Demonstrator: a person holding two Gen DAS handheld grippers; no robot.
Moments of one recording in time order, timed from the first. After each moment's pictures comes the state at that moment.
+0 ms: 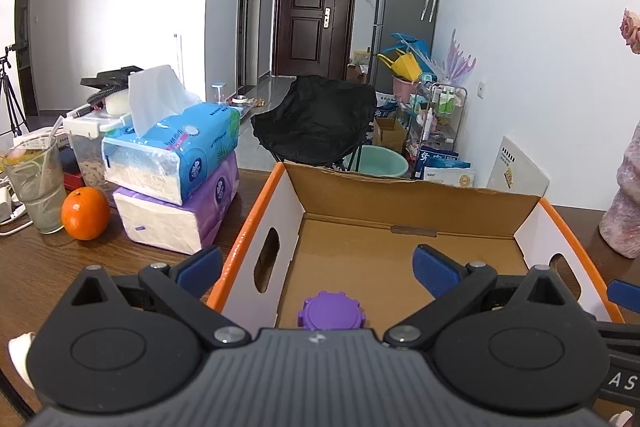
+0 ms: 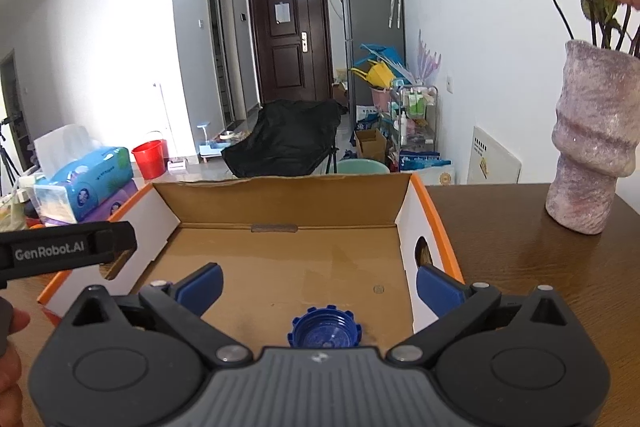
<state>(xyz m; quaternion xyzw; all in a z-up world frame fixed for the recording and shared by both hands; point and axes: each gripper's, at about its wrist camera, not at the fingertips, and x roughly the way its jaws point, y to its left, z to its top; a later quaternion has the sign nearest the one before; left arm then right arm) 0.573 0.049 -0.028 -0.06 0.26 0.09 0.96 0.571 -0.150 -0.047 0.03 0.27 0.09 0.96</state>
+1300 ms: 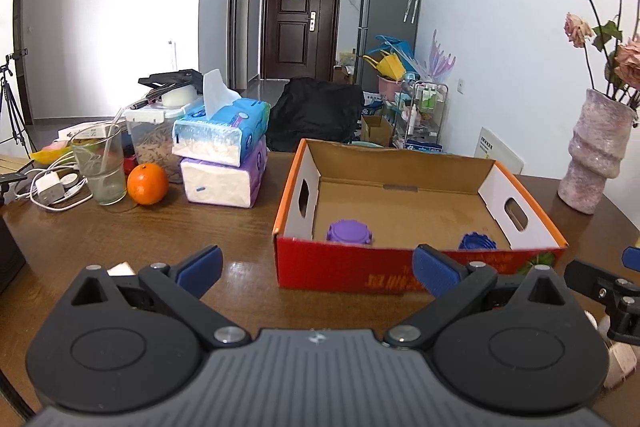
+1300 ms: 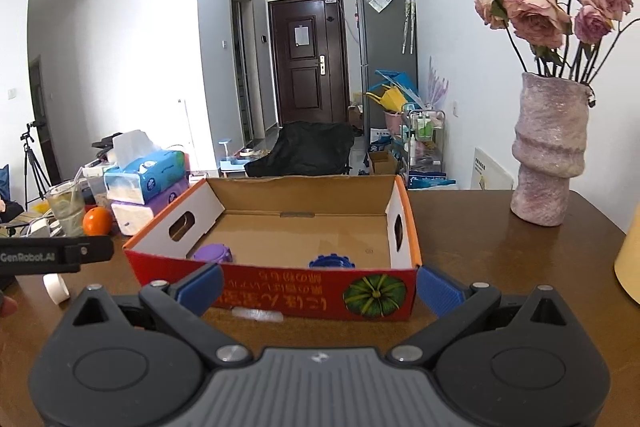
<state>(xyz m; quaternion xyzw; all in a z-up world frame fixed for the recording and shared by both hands) 0.431 0.062 -0.002 -0.04 0.26 0.06 0.96 0.433 -0.180 -0.017 0.02 0.23 0.11 0.97</state>
